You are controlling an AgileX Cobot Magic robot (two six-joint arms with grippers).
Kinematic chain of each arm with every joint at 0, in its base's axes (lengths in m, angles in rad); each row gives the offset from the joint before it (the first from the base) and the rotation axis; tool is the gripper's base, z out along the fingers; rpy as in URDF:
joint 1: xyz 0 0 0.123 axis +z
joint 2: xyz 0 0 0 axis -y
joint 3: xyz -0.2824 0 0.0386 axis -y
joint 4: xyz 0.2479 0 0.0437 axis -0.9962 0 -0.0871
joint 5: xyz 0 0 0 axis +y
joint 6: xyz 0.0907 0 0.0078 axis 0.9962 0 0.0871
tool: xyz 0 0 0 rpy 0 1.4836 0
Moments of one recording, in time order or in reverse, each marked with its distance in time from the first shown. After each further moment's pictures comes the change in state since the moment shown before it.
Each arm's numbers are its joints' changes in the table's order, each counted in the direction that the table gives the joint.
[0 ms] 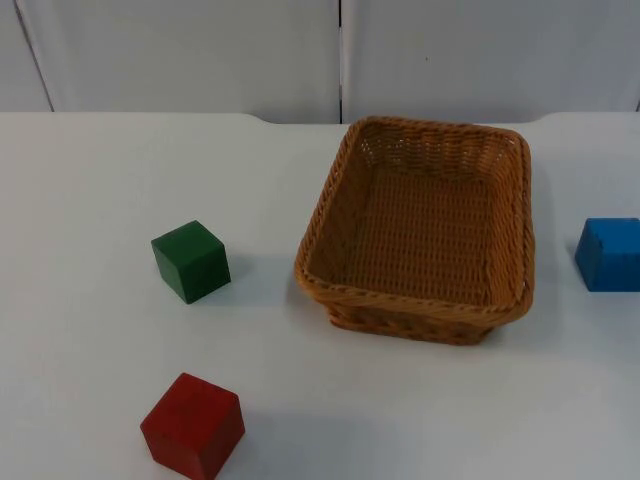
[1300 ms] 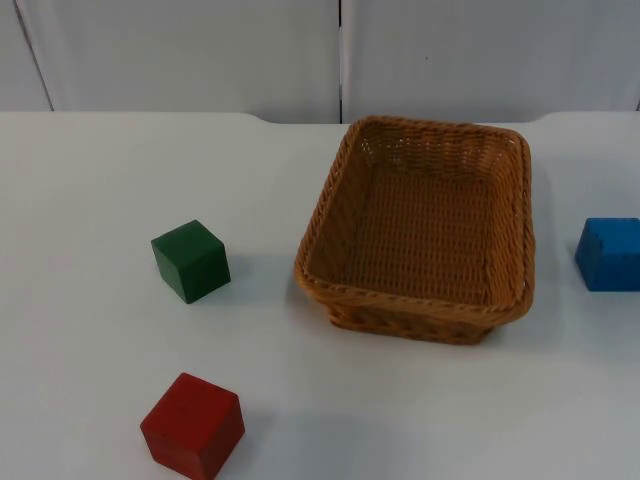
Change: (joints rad) right arm 0.000 -0.530 0.152 0.000 -0.070 0.002; left arm 0.000 -0.525 0.246 0.138 -0.090 0.192
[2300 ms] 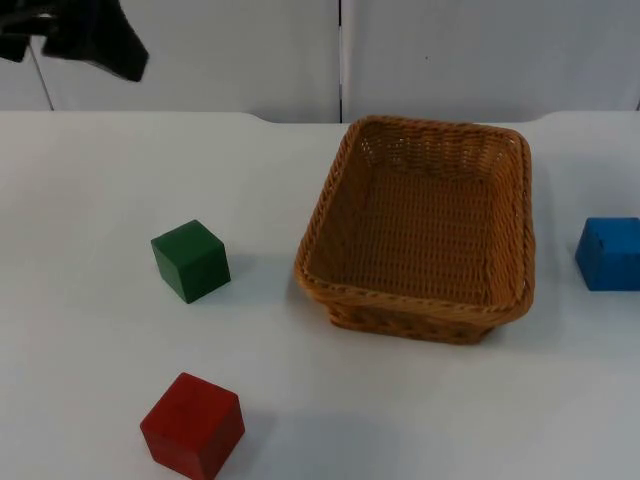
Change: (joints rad) right arm 0.000 -0.480 0.142 -0.002 -0.132 0.040; left arm -0.077 -0.476 0.161 0.204 -0.046 0.333
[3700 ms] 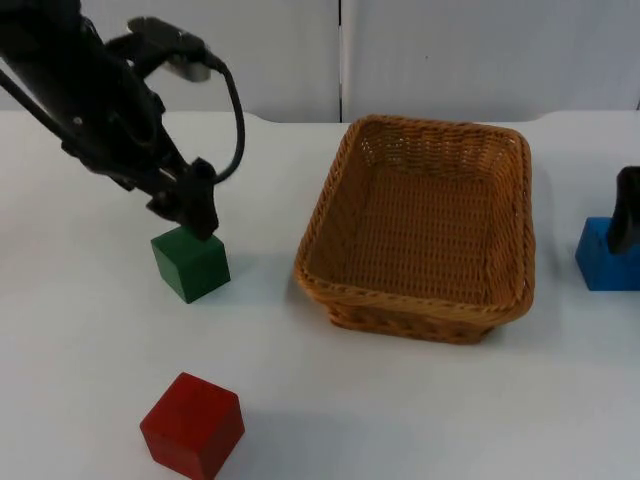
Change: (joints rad) right arm 0.000 -0.371 0.033 -0.079 -0.172 0.010; left arm -0.083 -0.523 0.228 -0.186 0.035 0.112
